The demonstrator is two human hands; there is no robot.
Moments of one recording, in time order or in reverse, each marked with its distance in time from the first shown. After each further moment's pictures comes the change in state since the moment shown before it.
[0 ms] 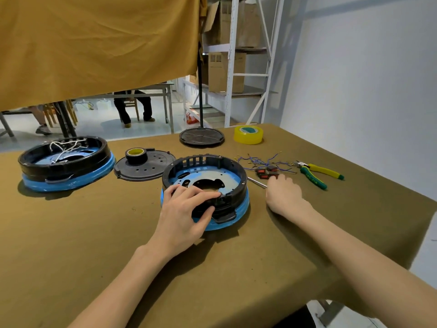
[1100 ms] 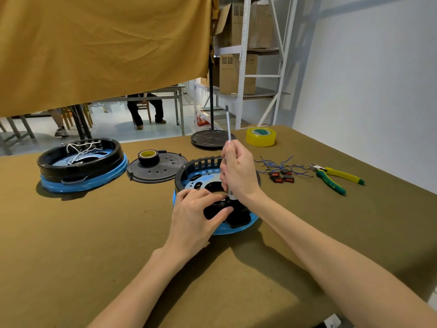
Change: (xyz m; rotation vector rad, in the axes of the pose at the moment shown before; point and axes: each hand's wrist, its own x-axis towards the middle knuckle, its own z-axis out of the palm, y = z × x) left_hand 0.007 -0.001 0.011 -0.029 0.088 -0.120; right_hand -0.035 -0.129 -0.067 1.603 0.259 -0.478
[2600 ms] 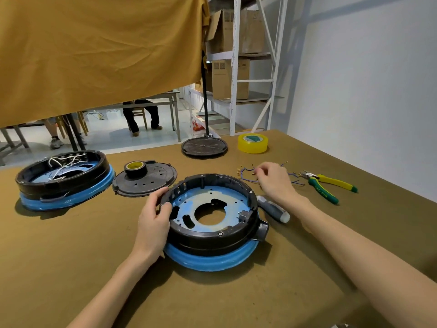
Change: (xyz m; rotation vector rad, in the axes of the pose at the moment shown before) left_hand 0.020 -0.034 -0.013 -0.412 0.051 -0.567; right_hand 0.051 0.074 -0.131 -0.819 -0.048 0.217
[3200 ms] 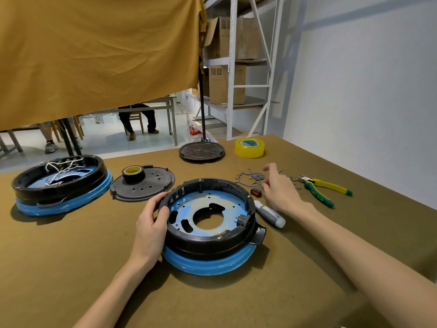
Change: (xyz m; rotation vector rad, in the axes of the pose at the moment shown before) left_hand -0.001 -0.005 -0.001 -0.068 0.005 0.023; right_hand -0.011 0.018 -0.010 -0.240 -0.002 -0.049
